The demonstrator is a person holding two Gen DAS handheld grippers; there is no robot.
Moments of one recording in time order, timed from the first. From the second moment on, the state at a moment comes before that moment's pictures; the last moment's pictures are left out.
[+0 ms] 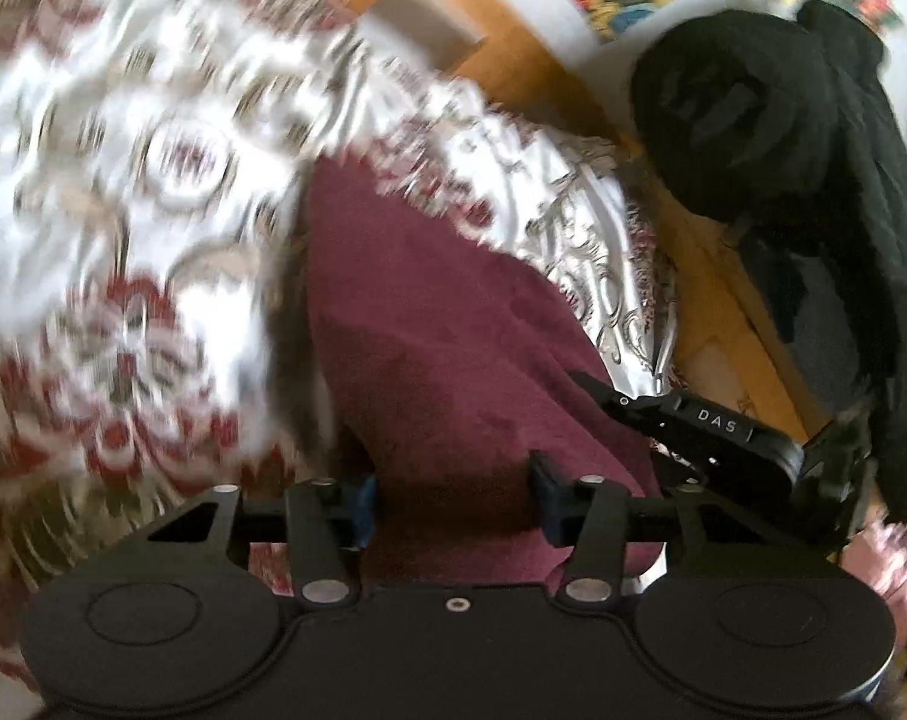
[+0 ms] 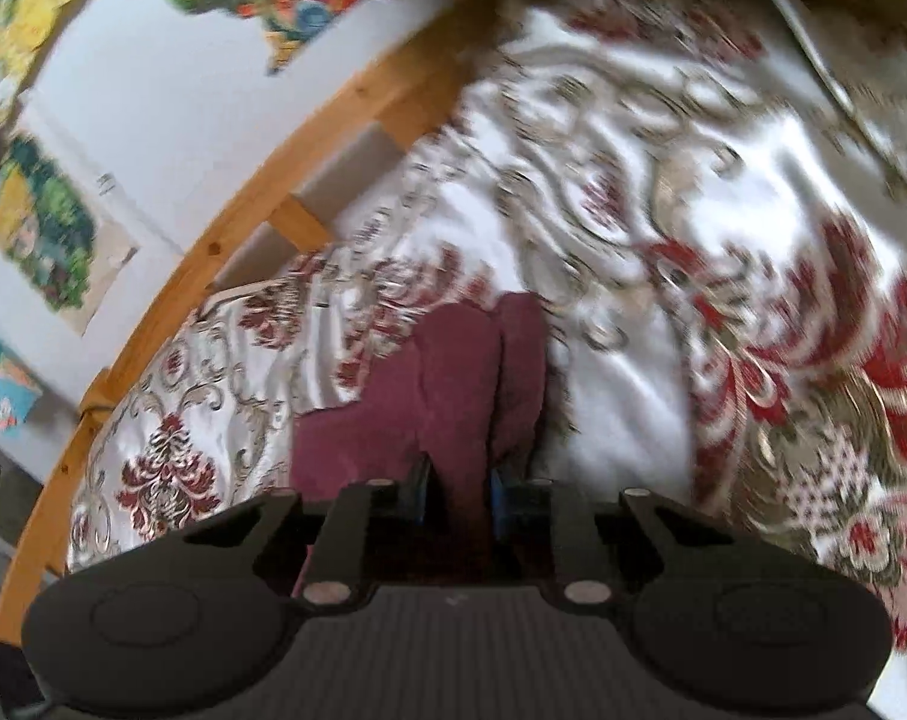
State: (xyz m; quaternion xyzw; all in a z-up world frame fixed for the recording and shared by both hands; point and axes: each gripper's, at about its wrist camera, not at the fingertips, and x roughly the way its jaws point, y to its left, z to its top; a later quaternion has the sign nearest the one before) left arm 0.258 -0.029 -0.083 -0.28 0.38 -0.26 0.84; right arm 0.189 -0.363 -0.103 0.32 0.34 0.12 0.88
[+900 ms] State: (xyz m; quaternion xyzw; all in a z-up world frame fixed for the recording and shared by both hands) left arm 0.287 0.034 -0.067 -0.19 0.33 -0.07 0.92; right arm 0.267 -0.263 -0.118 0.24 0.28 0.15 0.92
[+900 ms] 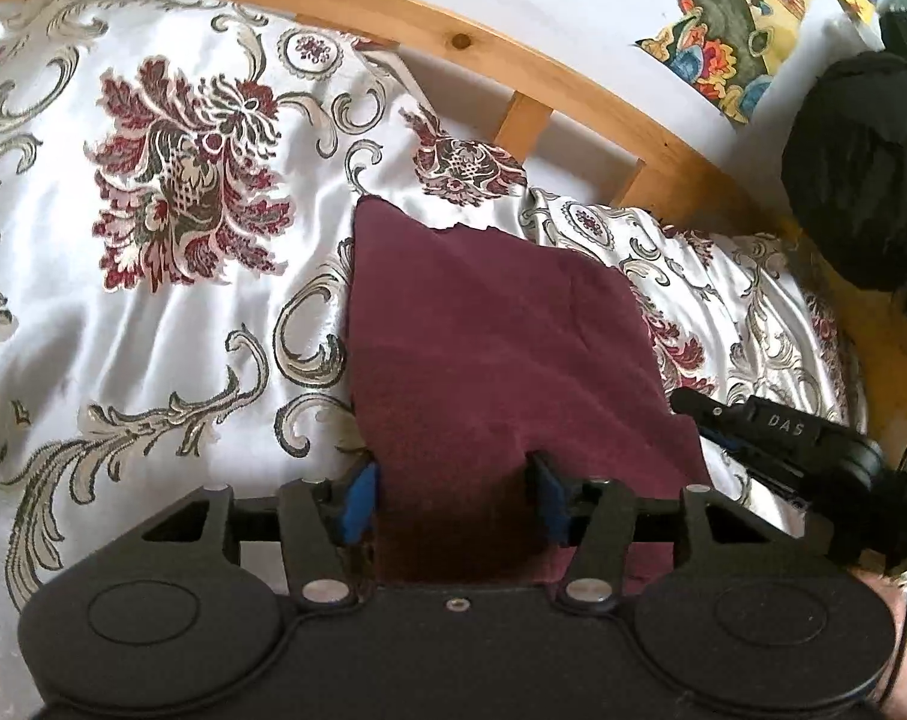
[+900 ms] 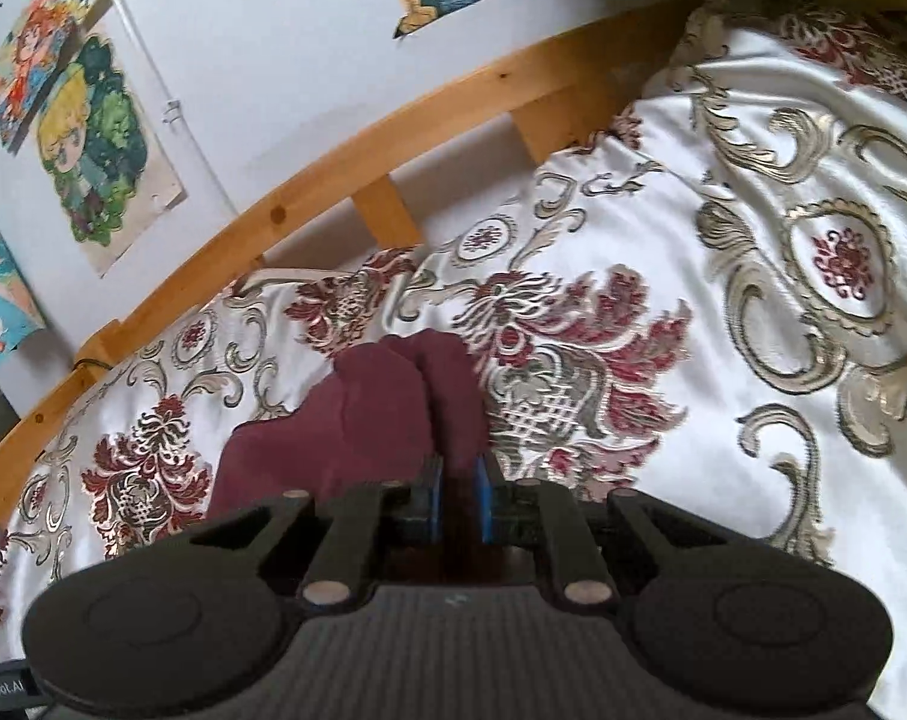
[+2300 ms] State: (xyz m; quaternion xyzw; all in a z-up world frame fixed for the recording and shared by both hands) left arm 0.026 0.010 0.078 0.02 0.17 -0.02 0.99; right arm -0.059 -0.278 0.025 0.09 0.08 0.10 0.99
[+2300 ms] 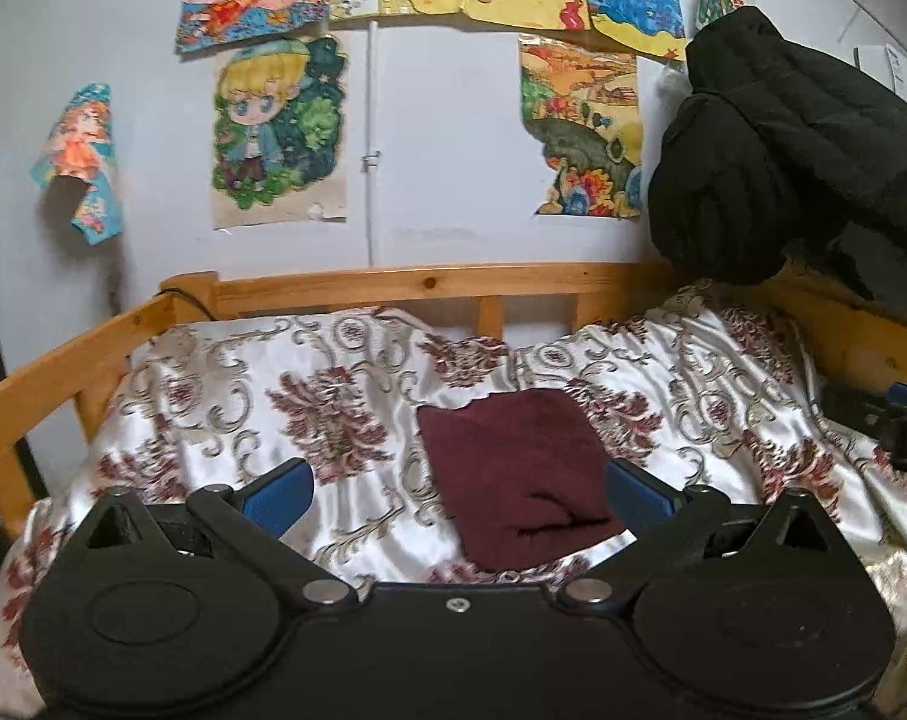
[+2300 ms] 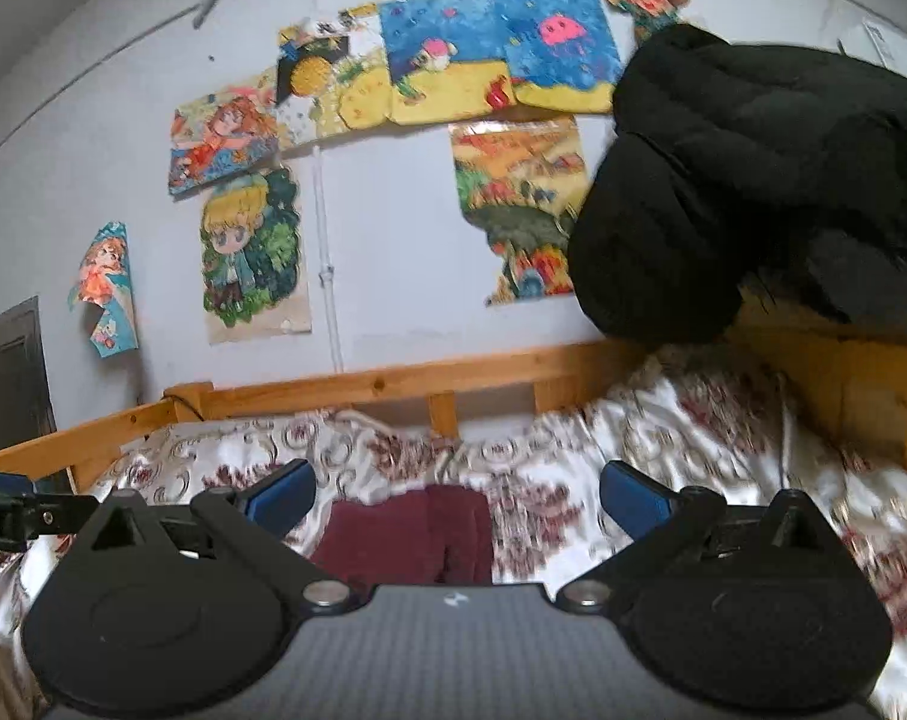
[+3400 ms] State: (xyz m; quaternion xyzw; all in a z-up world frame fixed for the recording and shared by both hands) left arm 0.035 0.019 0.033 0.02 0.24 -0.01 0.97; right arm -0.049 -0.269 -0.005 0.06 0.20 0.07 0.98
